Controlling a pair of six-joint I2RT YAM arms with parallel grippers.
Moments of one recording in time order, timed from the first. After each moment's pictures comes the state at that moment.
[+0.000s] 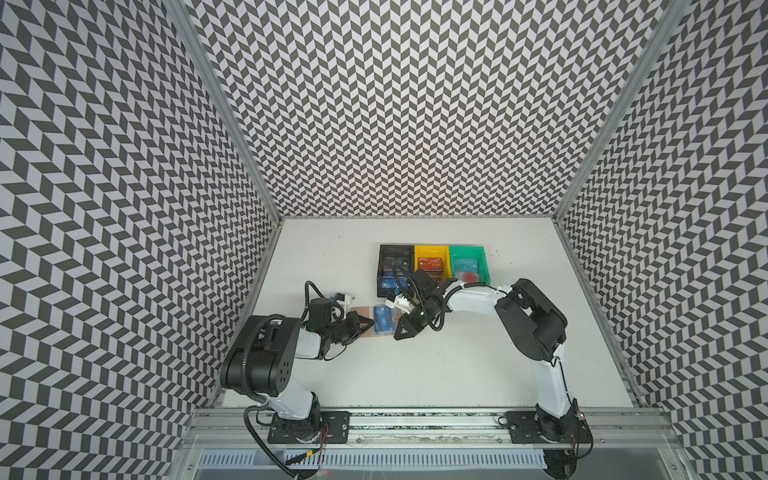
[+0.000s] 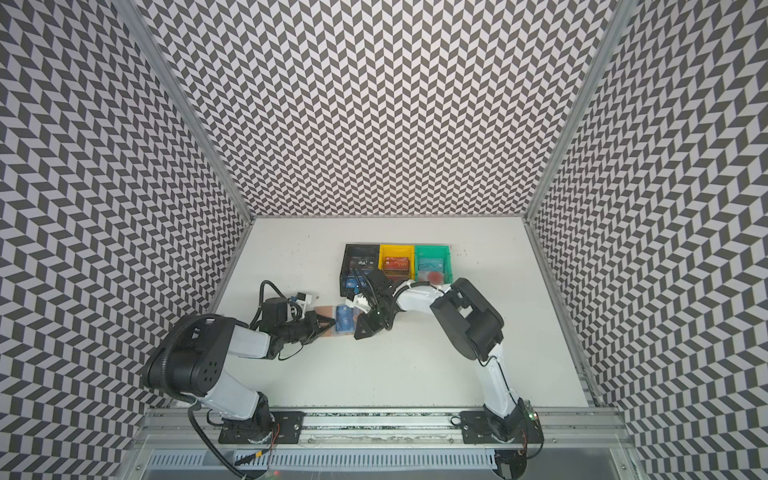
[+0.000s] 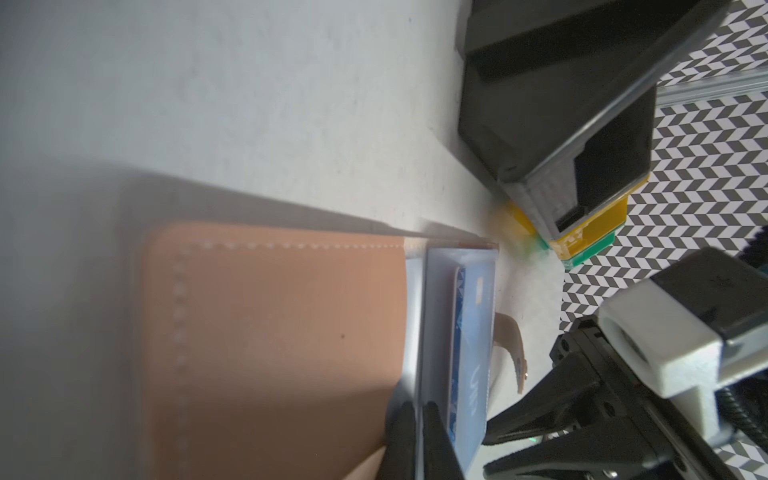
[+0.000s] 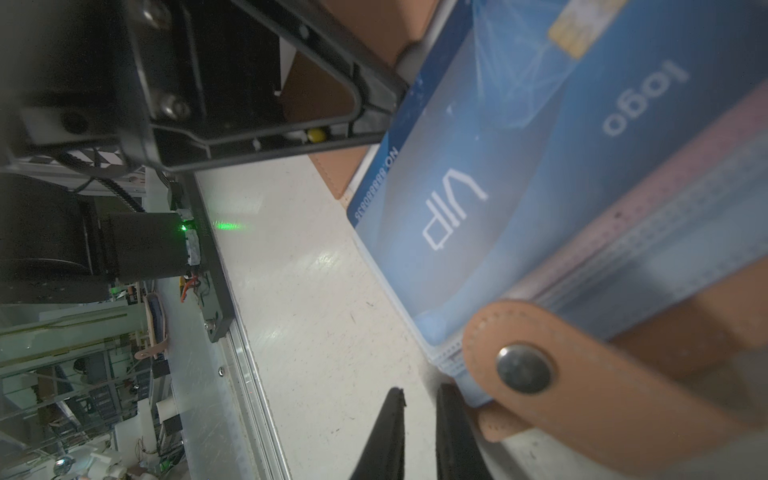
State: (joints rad) left arm -0.08 1.58 0.31 0.51 0.76 -0.74; right arm 0.77 2.08 1.35 -0.49 -0.70 0.07
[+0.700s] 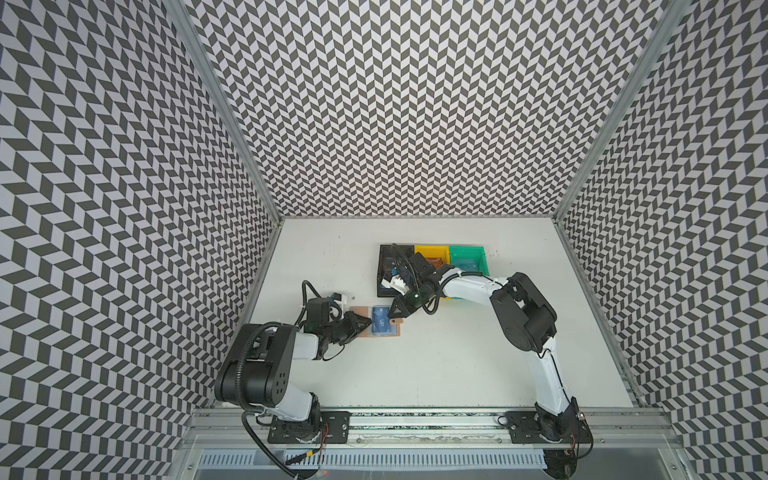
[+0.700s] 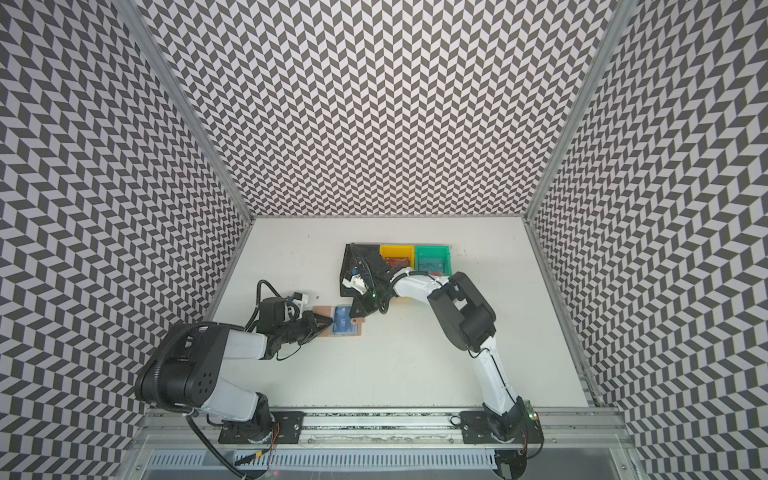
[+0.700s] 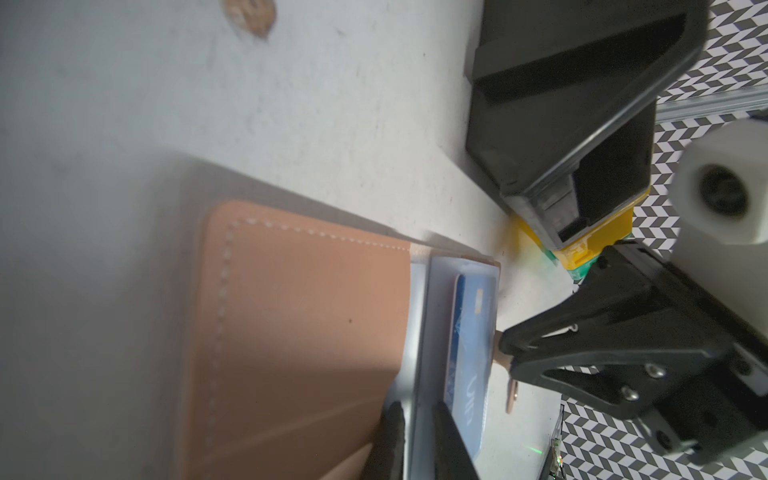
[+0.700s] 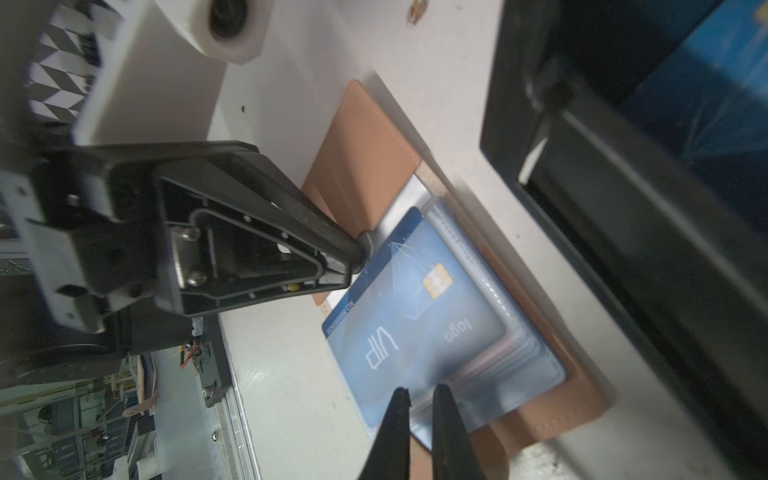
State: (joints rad) left arm -0.07 1.53 0.31 0.45 0.74 -0.74; right arm 0.72 2.19 1.53 -0.47 -0.68 0.10
